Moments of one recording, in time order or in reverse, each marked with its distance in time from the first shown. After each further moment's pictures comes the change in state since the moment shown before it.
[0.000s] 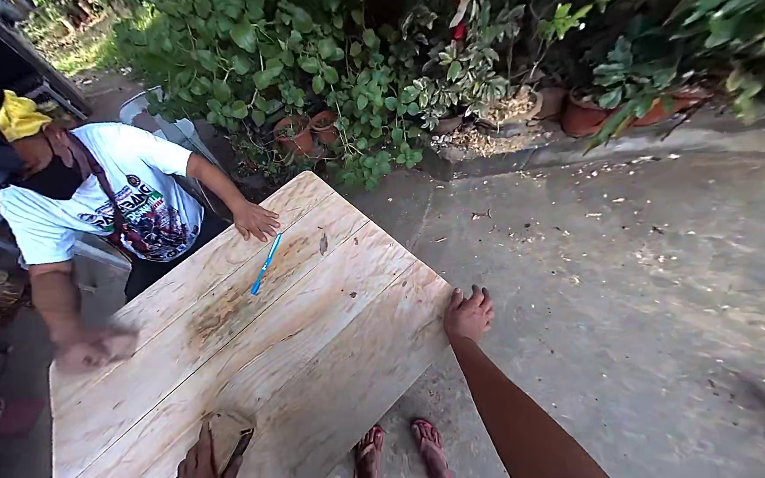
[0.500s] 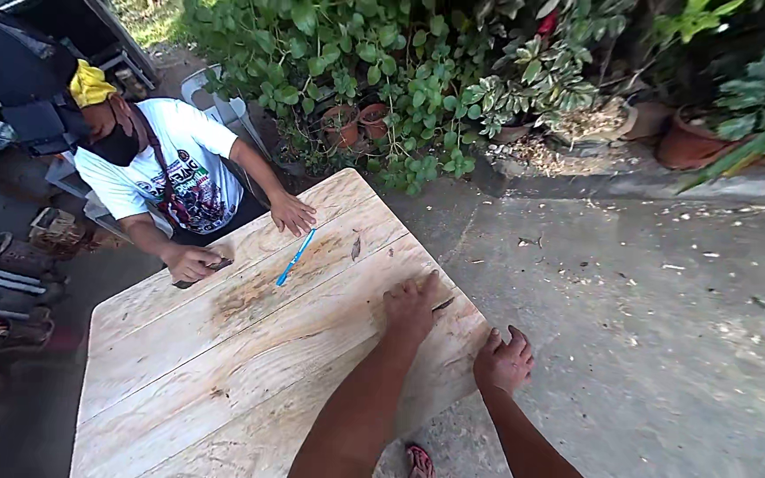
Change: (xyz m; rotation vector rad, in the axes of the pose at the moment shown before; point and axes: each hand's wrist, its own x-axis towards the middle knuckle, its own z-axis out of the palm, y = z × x) left_hand 0.181 0.420 0.014 0.097 -0.261 0.415; right_hand -0.001 0.001 0.006 0.000 0.038 -0.112
